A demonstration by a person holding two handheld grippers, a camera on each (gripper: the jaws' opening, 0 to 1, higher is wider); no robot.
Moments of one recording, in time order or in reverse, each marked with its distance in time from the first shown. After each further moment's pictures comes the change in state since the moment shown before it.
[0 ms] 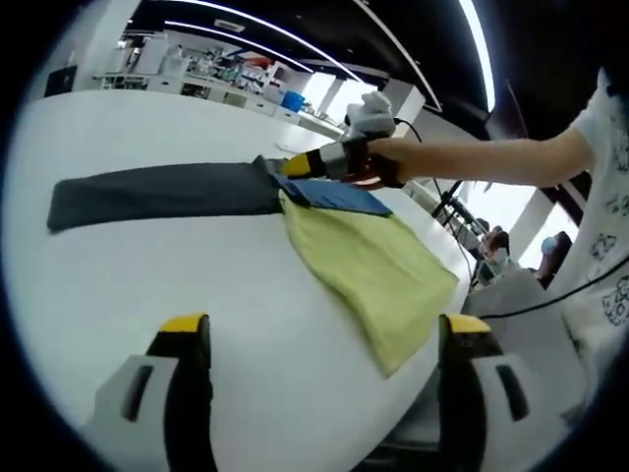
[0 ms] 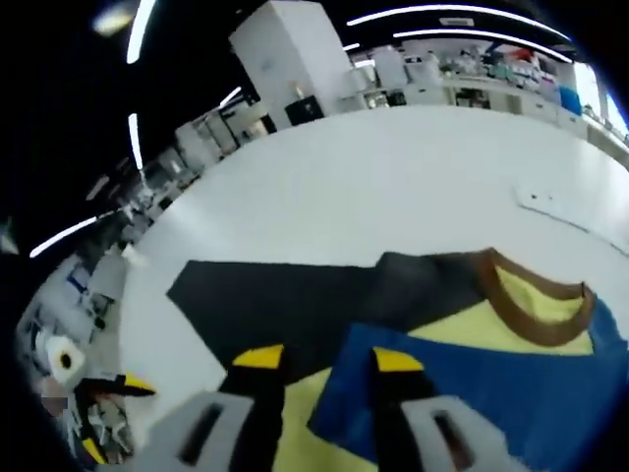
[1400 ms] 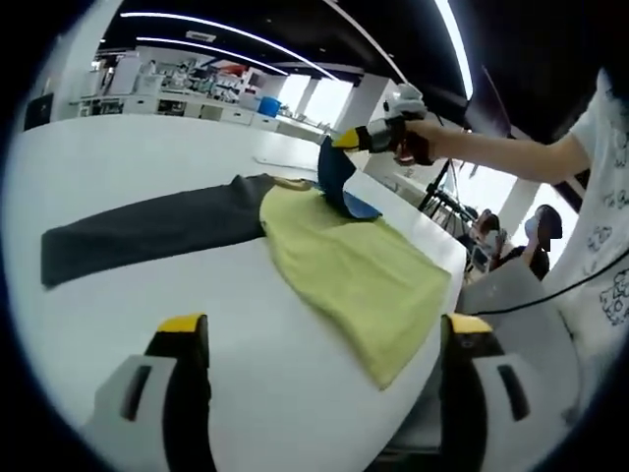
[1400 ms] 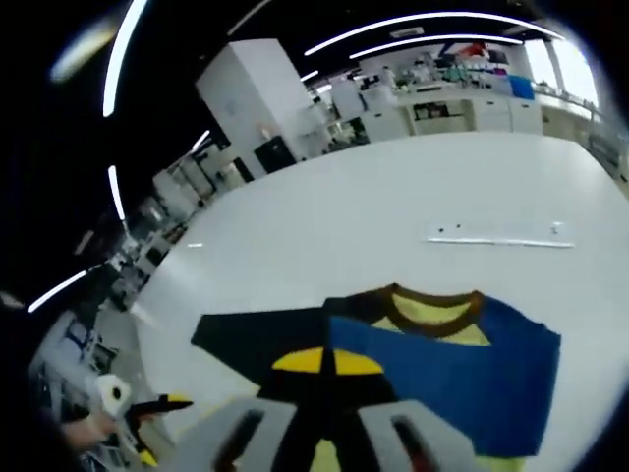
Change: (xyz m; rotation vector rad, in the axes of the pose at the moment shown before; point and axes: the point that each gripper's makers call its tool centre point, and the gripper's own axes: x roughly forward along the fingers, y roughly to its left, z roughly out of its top) left arm 0.002 -0.011 0.020 0.096 0.002 -0.048; right arm -0.115 -0.029 0.045 0.257 -0.117 -0.075
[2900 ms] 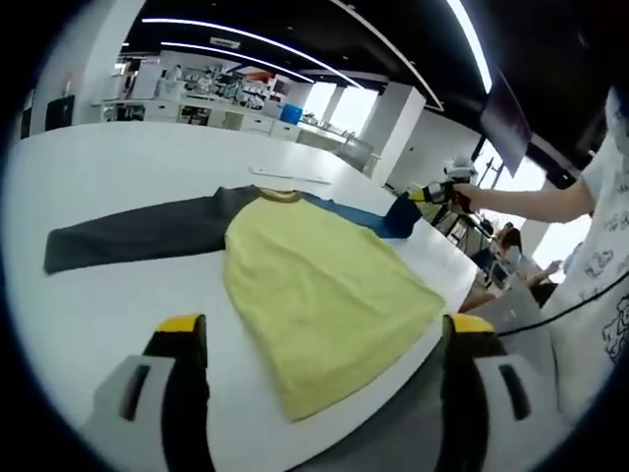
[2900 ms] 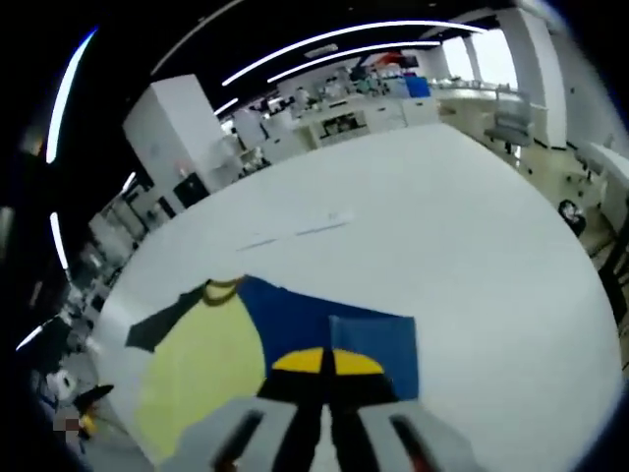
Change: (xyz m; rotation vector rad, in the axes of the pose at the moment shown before) left arm 0.013 -0.061 0.016 -0.030 -0.037 0.112; right arm -0.213 -0.252 -0.050 0.145 -0.097 -0.321
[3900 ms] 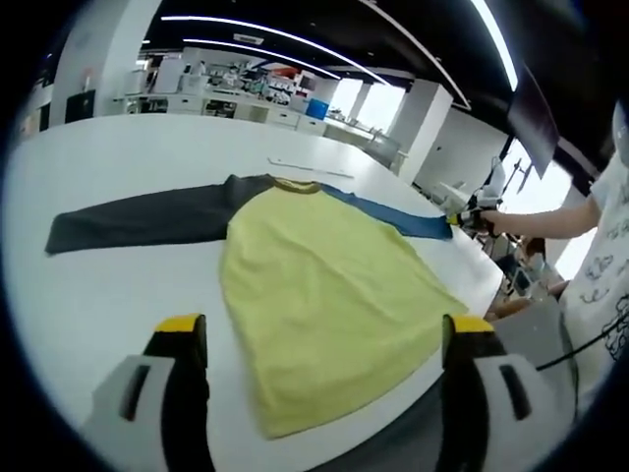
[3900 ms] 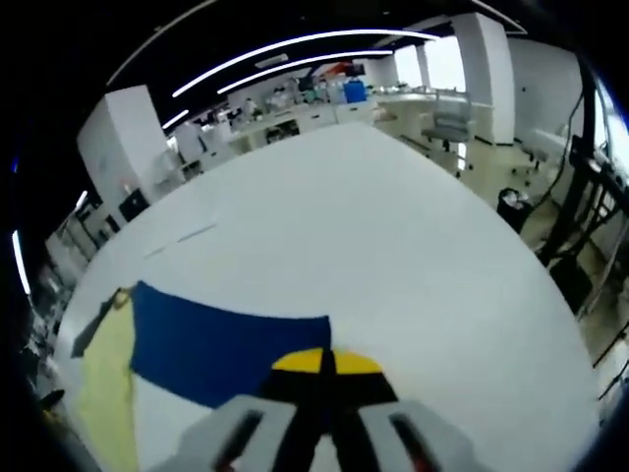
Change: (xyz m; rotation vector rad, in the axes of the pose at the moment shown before) left arm 0.038 -0.015 -0.010 -0.042 0.009 0.136; right arm -0.026 -0.209 -0.031 0.090 -0.059 -0.231
